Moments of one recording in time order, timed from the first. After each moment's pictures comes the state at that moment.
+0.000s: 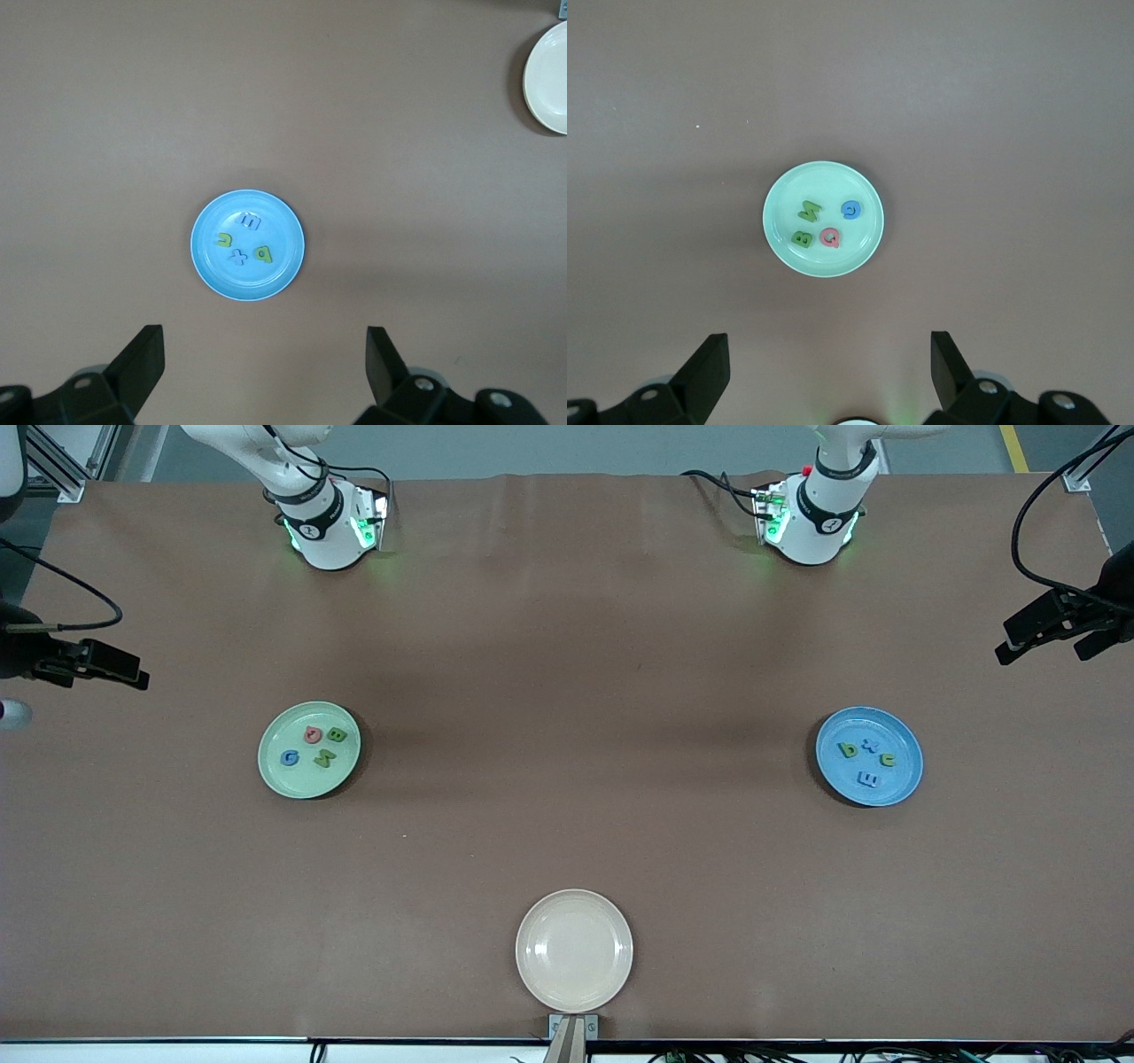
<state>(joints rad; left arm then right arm) -0.04 -0.05 0.05 -1.59 -0.05 1.62 -0.07 -0.02 0.10 -0.03 -1.46 0.02 1.43 0.01</state>
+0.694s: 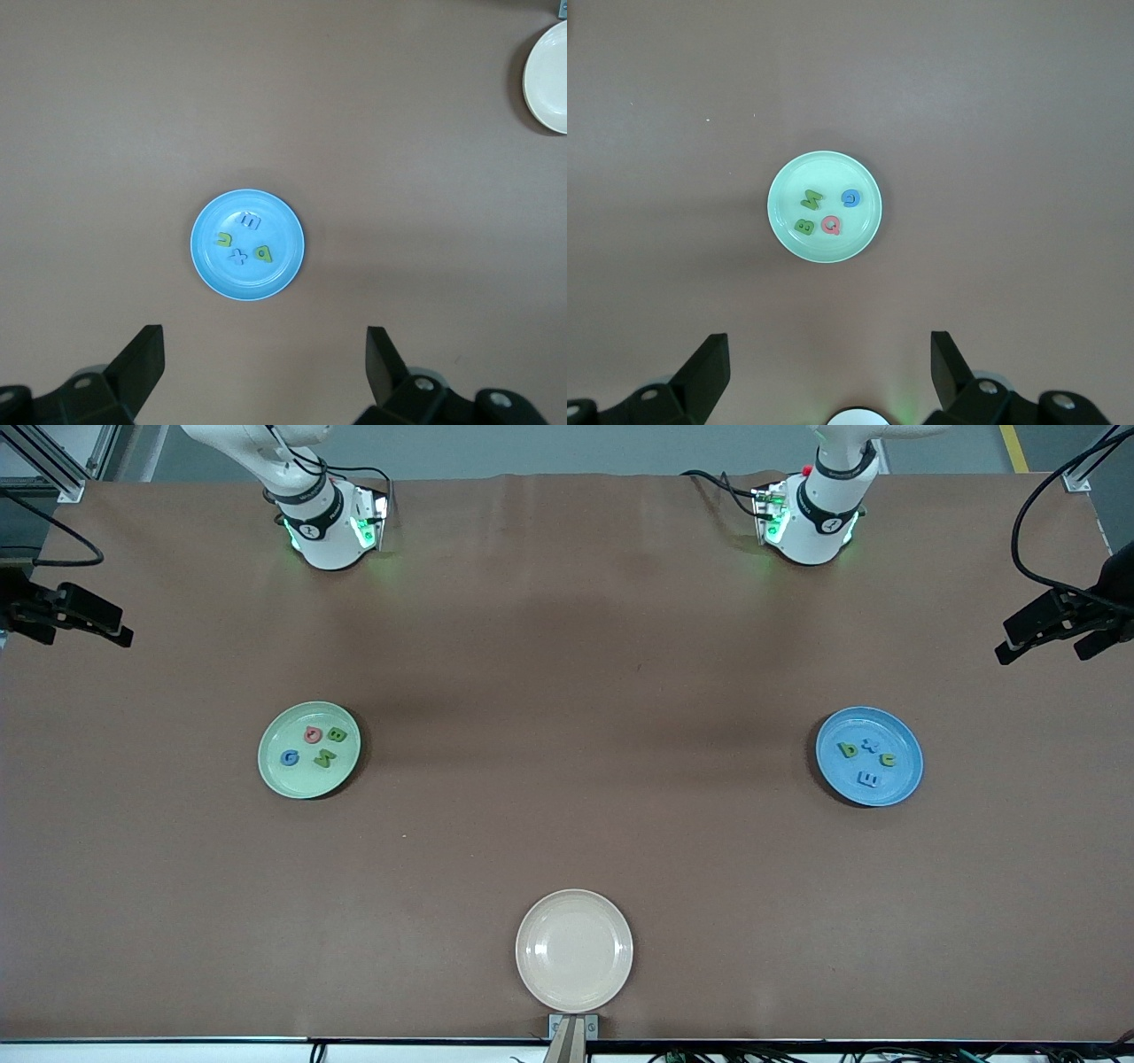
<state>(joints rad) -0.04 -0.05 0.05 -1.59 -0.05 1.61 -0.07 -0.02 -0.04 -0.03 -1.54 0.02 1.43 0.01</state>
